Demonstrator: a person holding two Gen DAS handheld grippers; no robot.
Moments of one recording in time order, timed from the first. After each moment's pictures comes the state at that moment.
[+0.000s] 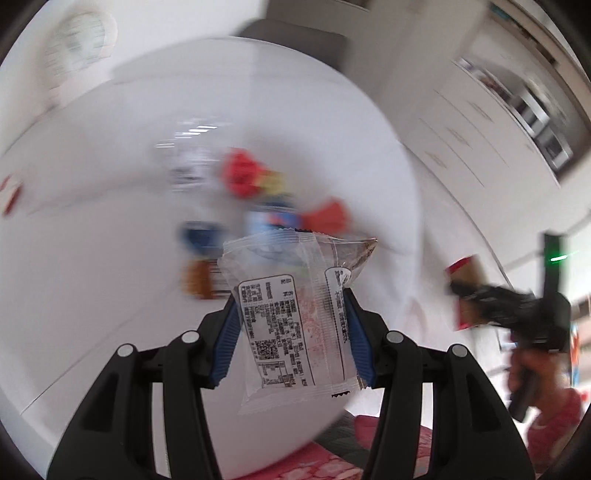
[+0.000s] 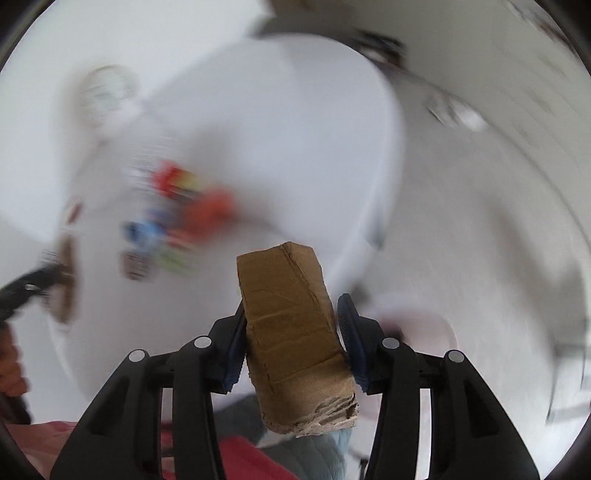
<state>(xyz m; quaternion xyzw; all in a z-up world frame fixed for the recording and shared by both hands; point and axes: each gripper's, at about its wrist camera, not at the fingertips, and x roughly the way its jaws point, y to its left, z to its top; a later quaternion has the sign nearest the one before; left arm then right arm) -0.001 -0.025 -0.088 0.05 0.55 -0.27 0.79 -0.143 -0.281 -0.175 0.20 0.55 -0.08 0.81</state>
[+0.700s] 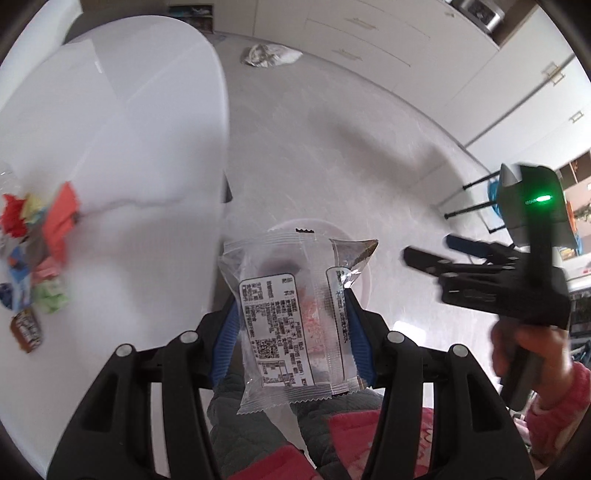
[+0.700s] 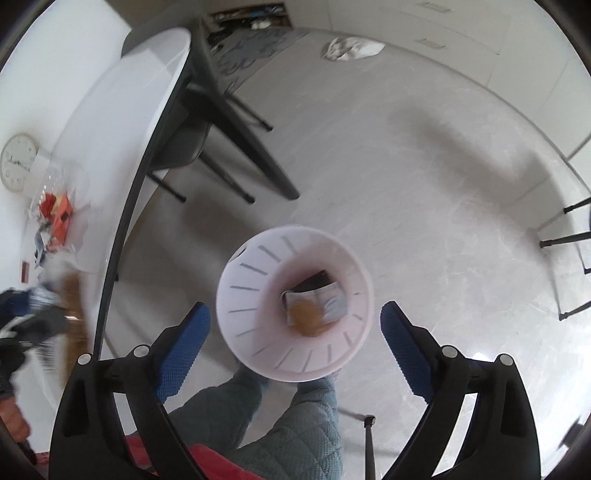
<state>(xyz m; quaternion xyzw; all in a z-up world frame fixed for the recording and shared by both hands) -0.102 -0.246 -0.167 0.21 0.59 -0.40 0.67 -0.254 -0.389 -0.216 0.27 0.54 -0.20 0.77</state>
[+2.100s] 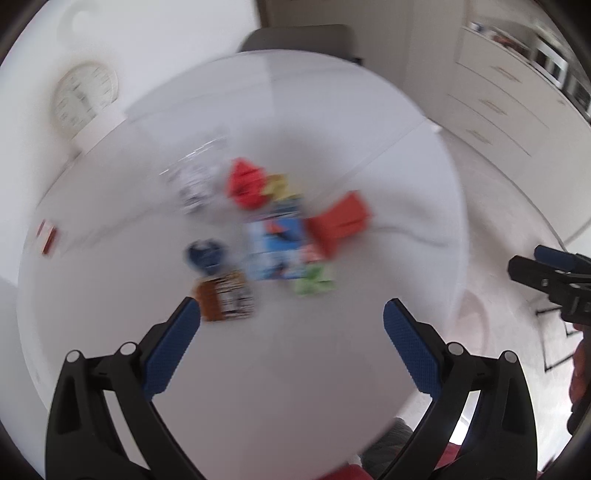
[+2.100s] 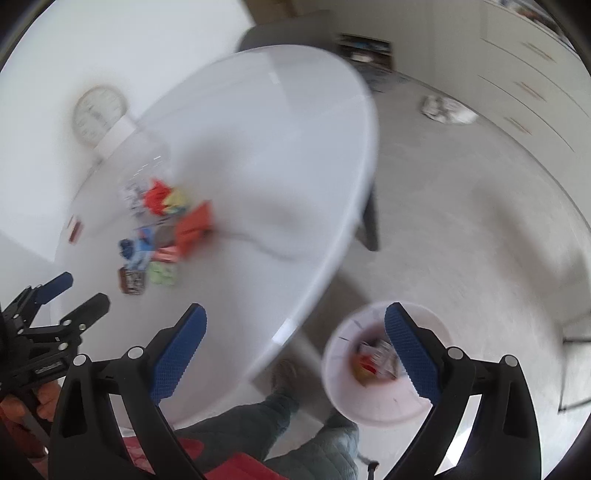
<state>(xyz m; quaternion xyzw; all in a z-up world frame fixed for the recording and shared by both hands) 0.005 -0.057 -0.109 0.16 0.51 -0.17 0.83 -0.105 -0.253 -0.139 0.17 0.51 -0.04 0.84</state>
